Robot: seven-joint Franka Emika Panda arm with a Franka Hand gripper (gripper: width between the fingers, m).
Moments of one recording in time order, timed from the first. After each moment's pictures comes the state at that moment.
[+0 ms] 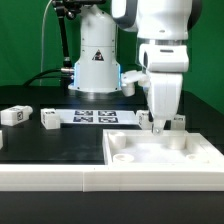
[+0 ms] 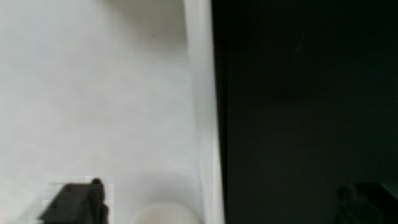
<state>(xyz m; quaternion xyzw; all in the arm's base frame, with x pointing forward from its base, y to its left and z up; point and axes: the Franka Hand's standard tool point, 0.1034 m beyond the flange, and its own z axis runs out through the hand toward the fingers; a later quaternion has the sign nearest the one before) 0.487 0.085 0.043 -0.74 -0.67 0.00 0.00</state>
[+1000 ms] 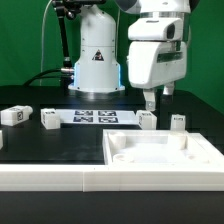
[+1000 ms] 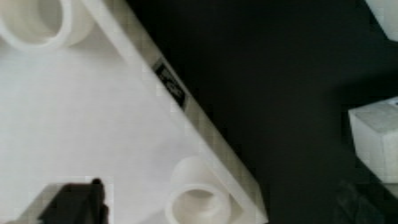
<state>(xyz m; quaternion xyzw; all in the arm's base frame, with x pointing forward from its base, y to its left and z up) 0.478 0.096 0.072 -0.91 -0.41 -0.04 -0.01</state>
